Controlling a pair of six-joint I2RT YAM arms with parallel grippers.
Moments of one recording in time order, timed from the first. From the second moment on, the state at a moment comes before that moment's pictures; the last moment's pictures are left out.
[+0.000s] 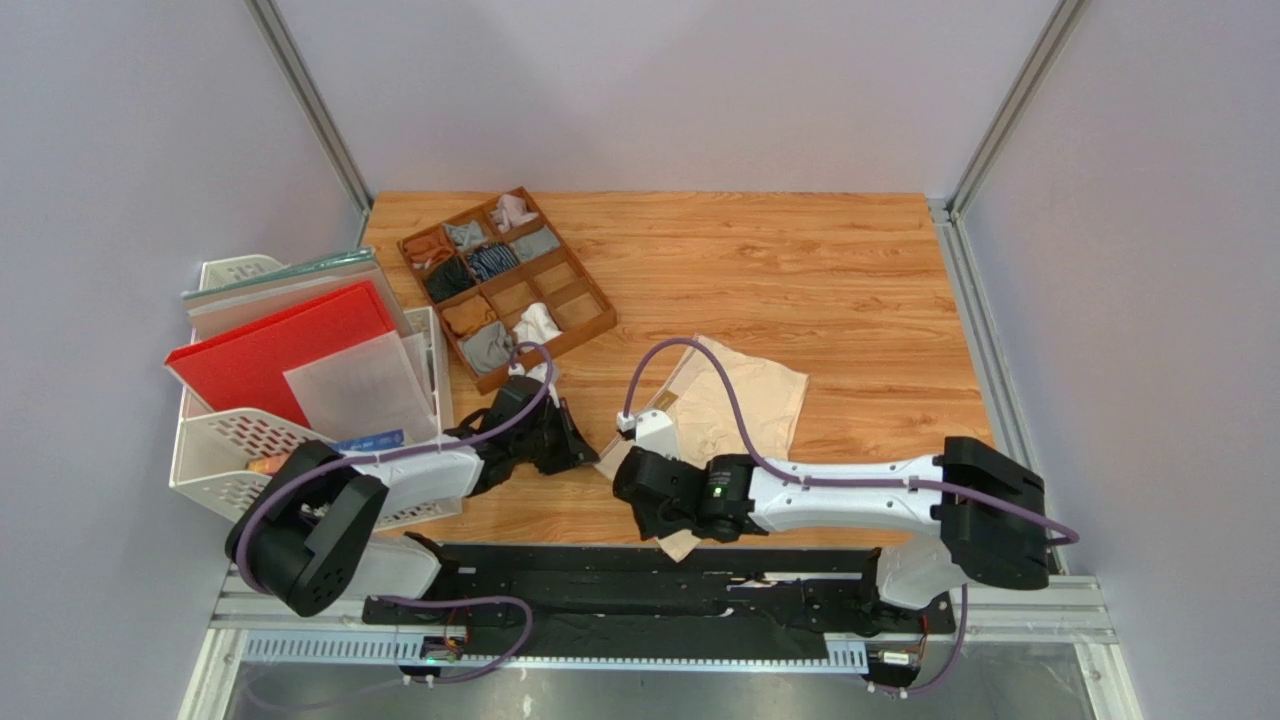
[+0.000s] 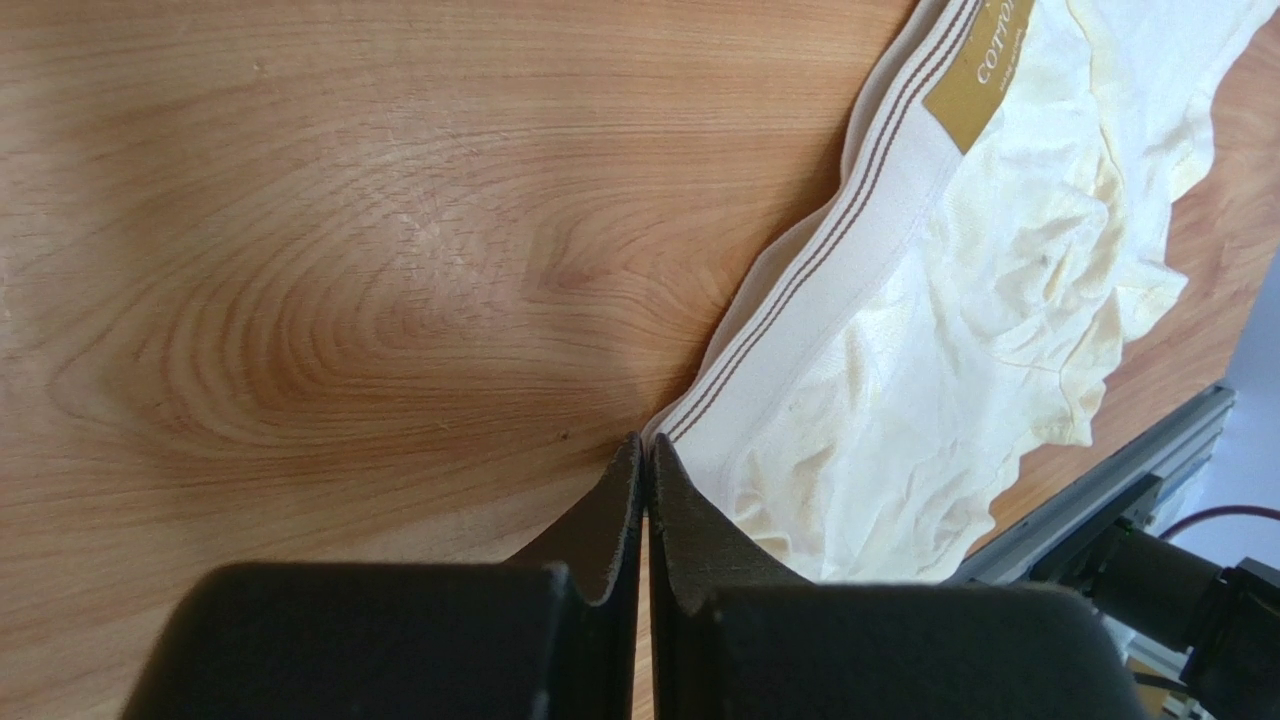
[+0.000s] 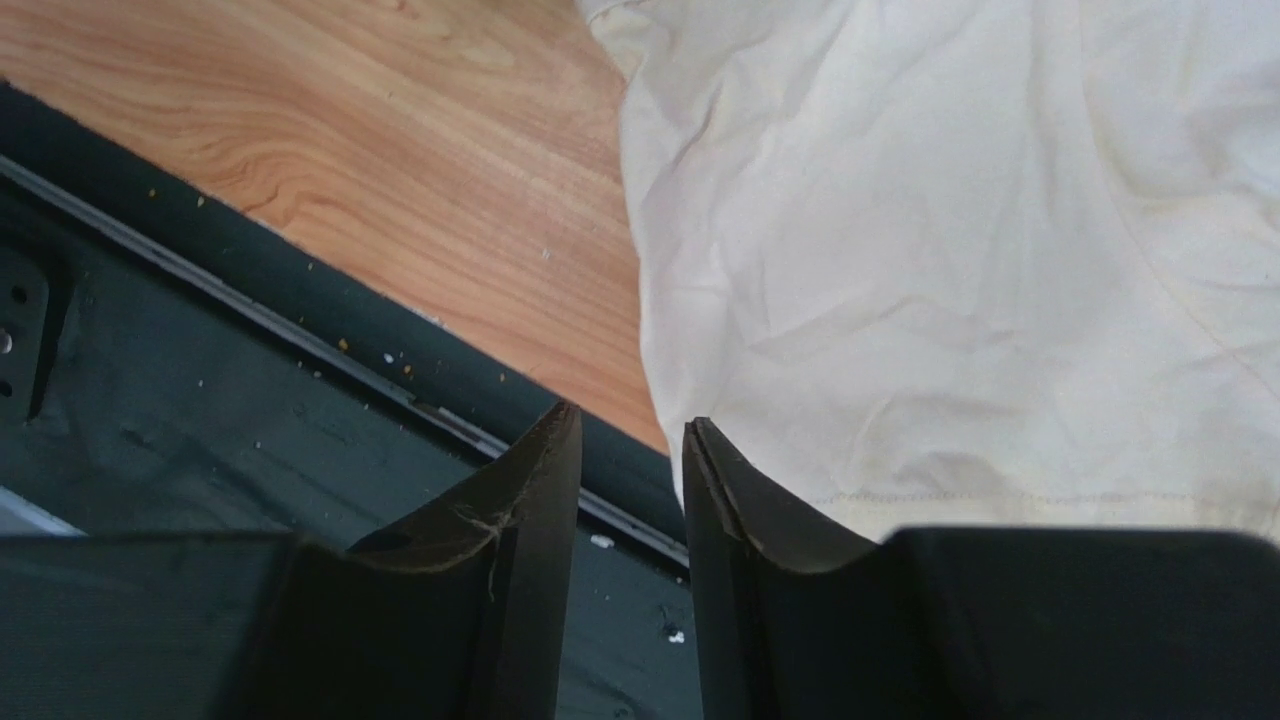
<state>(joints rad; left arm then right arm) -0.56 1.33 0.39 0.15 0.21 -0.83 1.30 1.50 0.91 -0.45 0.30 0.80</state>
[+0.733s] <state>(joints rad) -0.56 1.34 0.42 0.09 0.19 -0.80 1.49 1.66 0.98 -0.70 0.50 0.90</state>
